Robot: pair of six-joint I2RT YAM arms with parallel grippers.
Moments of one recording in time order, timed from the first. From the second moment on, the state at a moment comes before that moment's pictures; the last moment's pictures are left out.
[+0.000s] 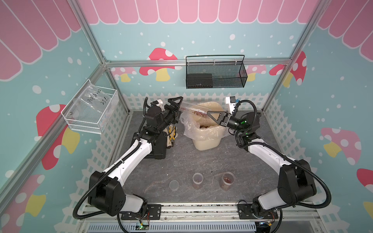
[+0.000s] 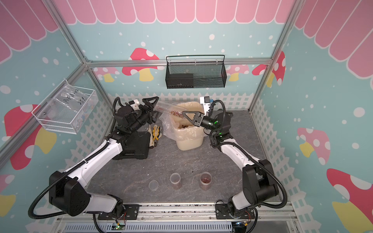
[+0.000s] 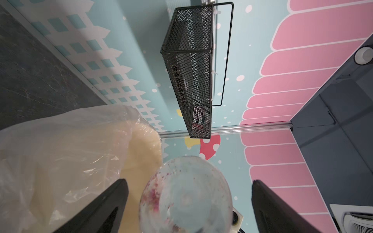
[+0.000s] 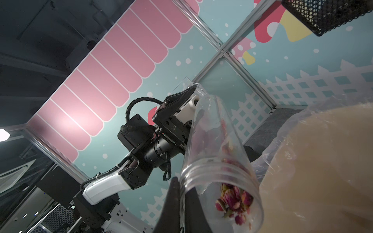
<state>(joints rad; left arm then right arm) -0.36 1.44 1.19 0.25 0.21 -1.47 0.33 1.51 1.04 0.85 -0.89 1.13</state>
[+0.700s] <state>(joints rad) -0.40 1.53 1.20 0.38 0.24 -1.58 0.33 1.51 1.02 0.87 -0.90 1.15</state>
